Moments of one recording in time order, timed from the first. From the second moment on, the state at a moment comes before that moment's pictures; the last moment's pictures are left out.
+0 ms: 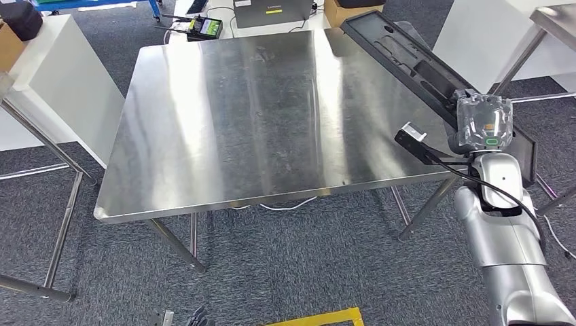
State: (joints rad) left arm -0.16 -0.17 0.36 -0.25 -0.22 -0.30 -0.63; right arm -0.60 -0.36 0.12 -1.27 1.31 -0.33 0.03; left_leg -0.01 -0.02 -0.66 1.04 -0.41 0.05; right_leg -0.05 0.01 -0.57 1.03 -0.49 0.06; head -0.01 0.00
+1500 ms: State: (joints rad) left arm -0.18 -0.17 0.36 -0.25 -0.15 -0.33 -0.63; right arm -0.62 -0.36 0.16 -1.13 1.49 -0.34 0.10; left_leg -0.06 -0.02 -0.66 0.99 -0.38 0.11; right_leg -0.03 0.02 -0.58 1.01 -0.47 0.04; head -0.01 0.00
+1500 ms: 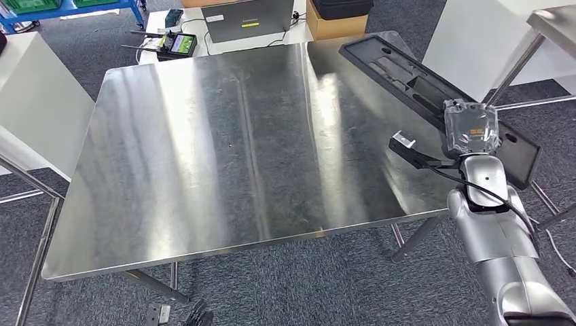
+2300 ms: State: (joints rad) left arm -0.21 -0.19 0.33 -0.26 -0.15 -0.43 -0.62; right arm -0.83 -0.11 0.66 -0.55 1.57 -0.43 0.18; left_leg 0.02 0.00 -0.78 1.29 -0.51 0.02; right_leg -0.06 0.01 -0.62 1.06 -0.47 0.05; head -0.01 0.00
